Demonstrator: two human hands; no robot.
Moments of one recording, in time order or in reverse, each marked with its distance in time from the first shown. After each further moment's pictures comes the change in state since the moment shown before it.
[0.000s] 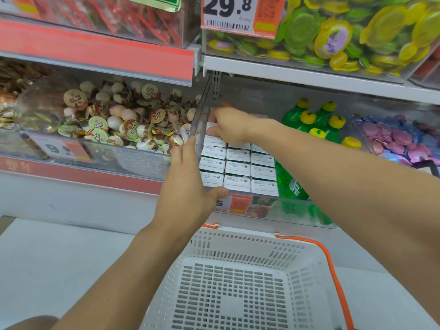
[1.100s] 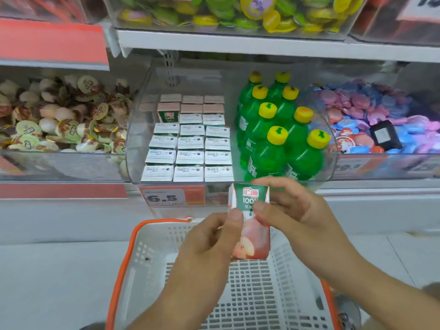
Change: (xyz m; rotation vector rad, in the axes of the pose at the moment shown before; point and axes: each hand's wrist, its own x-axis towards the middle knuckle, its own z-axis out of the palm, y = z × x) left_hand -0.084 0.058 0.065 -0.931 -0.395 -0.411; right_hand -0.279 0.012 0.059 1.352 0.420 0.273
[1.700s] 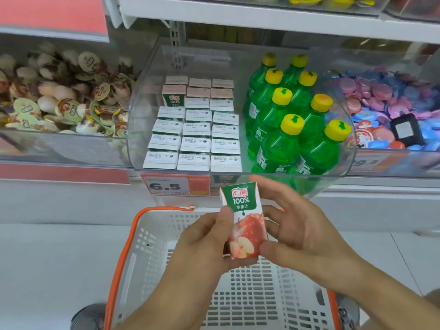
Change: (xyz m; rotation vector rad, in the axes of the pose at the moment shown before) left_hand 0.003 -0.006 -0.007 -0.233 0.087 -0.189; right_hand 0.001 0.029 -0.007 0.148 -0.359 -0.004
